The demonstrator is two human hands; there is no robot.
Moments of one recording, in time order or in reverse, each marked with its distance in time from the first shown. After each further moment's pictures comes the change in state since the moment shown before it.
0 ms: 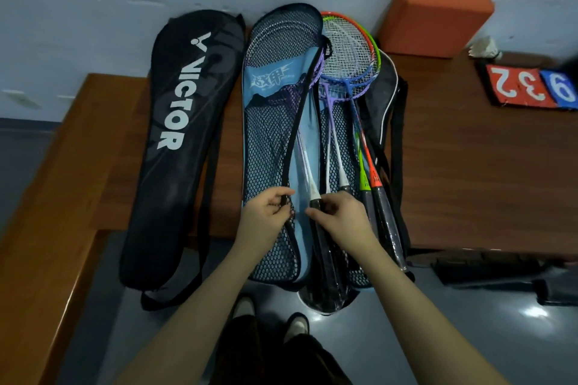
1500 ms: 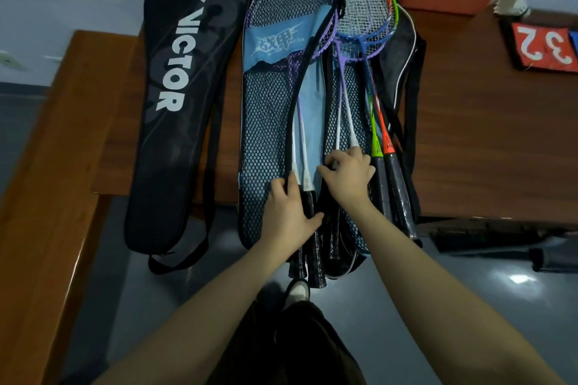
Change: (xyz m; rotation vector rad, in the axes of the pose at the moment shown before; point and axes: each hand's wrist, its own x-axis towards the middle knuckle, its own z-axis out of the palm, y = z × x) left_hand -0.029 -0.038 0.034 0.698 -0.073 0.010; right_hand 0.027 0.006 0.035 -0.194 0.125 0.162
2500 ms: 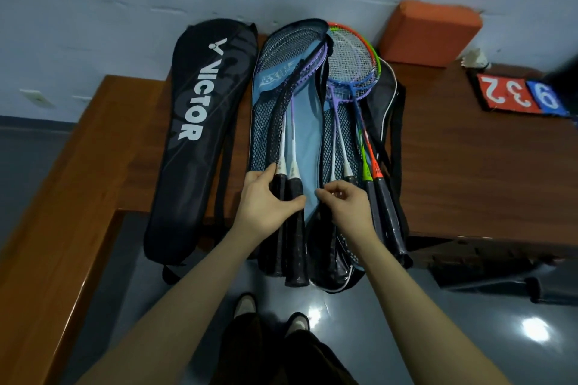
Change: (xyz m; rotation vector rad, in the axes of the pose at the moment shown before) left_hand -0.008 0.012 -0.096 -0.429 0.079 -0.088; right_hand -0.063 -0.024 -0.048 0.744 -0.084 0.043
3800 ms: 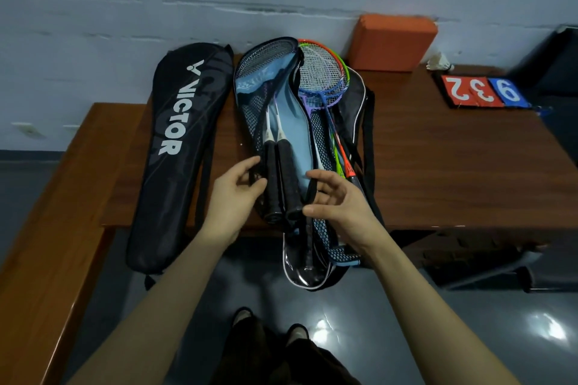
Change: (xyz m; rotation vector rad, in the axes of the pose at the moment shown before) left_hand -0.014 0.034 -0.005 -0.403 0.072 0.025; right_hand -0.032 -0.020 -0.057 0.536 -0.436 -0.099
